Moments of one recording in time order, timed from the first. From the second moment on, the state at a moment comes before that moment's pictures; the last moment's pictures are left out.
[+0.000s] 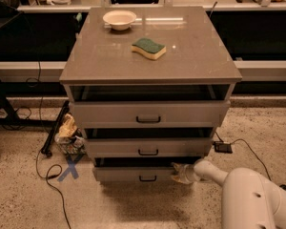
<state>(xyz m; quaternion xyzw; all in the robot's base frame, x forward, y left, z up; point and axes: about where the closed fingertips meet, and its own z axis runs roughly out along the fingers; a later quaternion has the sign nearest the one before) 0.640 -0.184 0.155 -0.71 0.64 0.03 0.29</state>
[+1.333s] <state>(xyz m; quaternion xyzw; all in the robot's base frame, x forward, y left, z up) 0.640 -0.184 0.164 -0.71 0.64 0.03 0.29</state>
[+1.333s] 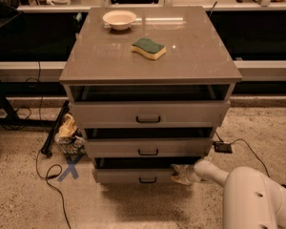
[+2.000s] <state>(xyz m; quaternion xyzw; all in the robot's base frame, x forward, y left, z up) 0.640 -0.184 0.164 -0.71 0.64 0.03 0.29</state>
